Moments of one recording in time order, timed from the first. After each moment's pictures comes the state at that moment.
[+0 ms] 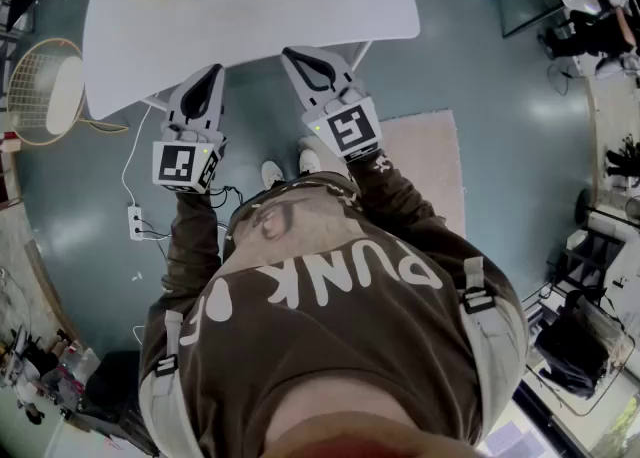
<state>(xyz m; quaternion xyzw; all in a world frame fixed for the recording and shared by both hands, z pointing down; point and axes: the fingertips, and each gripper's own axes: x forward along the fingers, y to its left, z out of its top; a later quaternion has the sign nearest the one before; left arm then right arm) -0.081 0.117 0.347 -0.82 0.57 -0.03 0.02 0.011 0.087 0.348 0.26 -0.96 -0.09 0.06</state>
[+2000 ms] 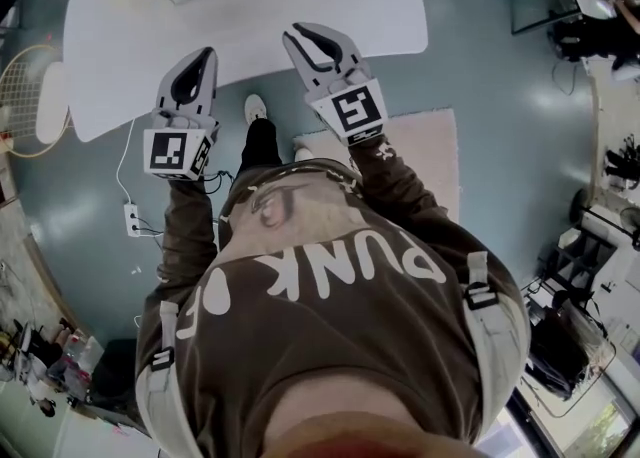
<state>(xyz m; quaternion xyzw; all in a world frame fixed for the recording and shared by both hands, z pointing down) -0.112 -0.014 0.378 -0.81 0.58 -0.04 0.00 -0.004 -0.057 0.388 0.27 -0.96 -0.04 0.07</state>
